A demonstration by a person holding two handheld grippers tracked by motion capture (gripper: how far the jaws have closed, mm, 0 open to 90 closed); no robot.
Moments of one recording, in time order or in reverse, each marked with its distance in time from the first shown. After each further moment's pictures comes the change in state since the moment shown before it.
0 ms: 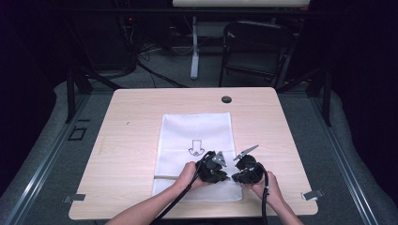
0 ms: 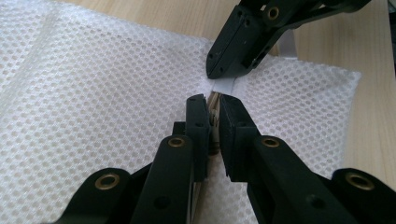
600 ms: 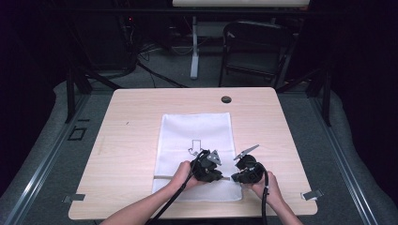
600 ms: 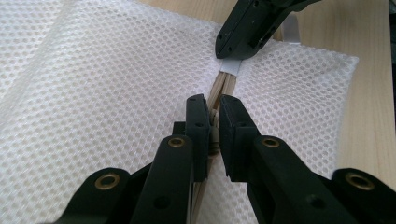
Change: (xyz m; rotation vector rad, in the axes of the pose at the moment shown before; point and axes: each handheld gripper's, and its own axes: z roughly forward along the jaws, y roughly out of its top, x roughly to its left) left arm 0.003 -0.008 -0.014 0.014 0.018 -0.029; right arm -0.002 0.000 -0.001 0.017 0.003 0.001
